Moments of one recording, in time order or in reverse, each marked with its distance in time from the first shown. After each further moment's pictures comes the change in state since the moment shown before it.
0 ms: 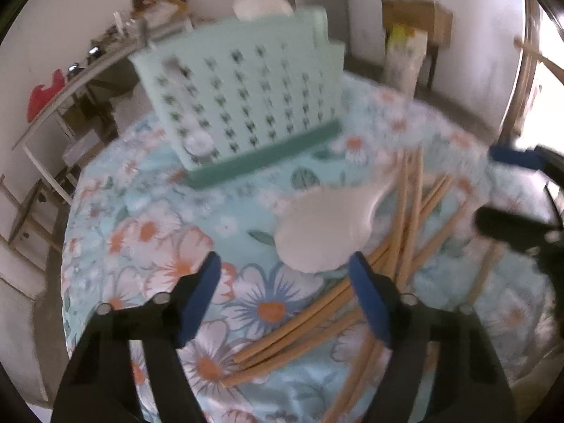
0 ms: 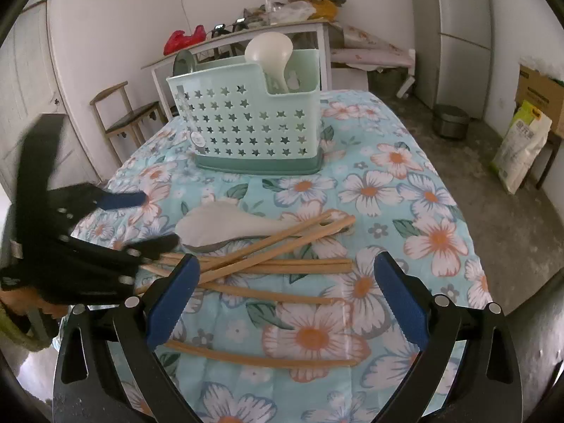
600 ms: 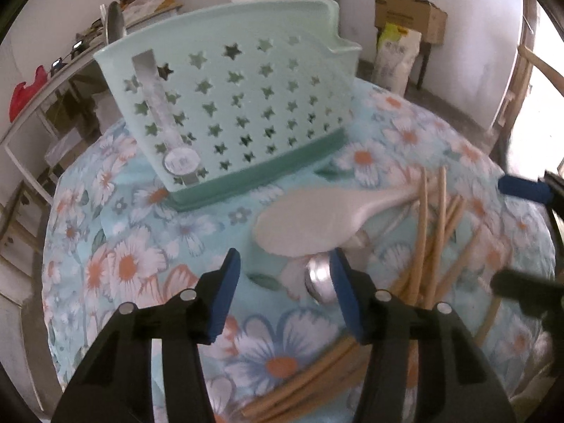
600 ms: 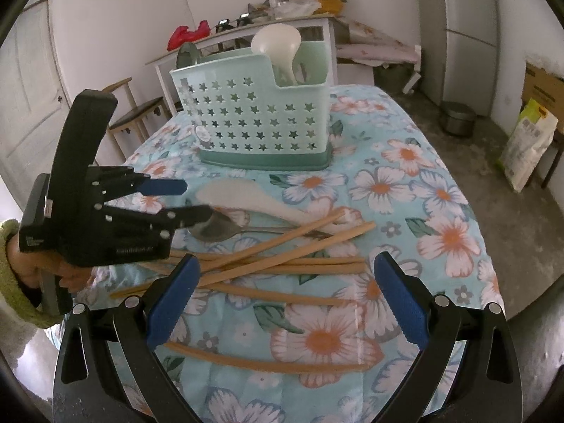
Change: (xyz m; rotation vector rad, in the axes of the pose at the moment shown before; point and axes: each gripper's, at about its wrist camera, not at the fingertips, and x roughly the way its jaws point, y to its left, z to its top) left arm 0.029 0.017 0.030 -0.018 -0.011 -0.071; right arm 0.010 0.003 0.000 0.002 0.025 0.024
